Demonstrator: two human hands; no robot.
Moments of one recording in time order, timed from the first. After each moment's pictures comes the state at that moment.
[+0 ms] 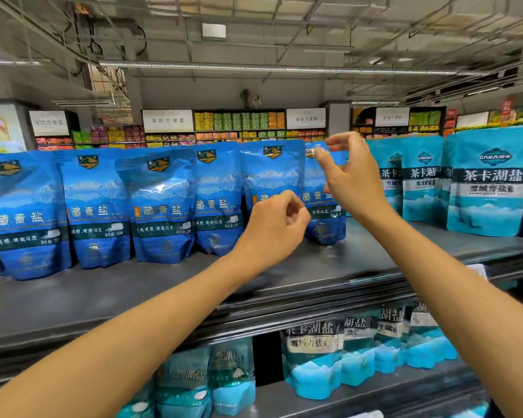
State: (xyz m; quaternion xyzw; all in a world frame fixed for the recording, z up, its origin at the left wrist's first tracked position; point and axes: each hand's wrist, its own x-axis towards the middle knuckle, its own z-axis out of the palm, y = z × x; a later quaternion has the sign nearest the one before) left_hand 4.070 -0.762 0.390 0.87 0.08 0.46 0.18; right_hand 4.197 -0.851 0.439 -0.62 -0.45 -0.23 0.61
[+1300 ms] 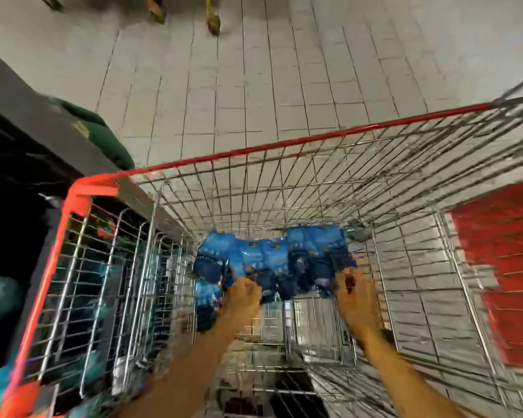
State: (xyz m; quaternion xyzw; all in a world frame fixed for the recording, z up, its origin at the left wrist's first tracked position) left_hand 4.072 -1.214 -0.285 0.82 0.03 -0.43 0.39; right_hand 3.937 -1.396 -0.261 -0.75 0.47 -0.08 0.46
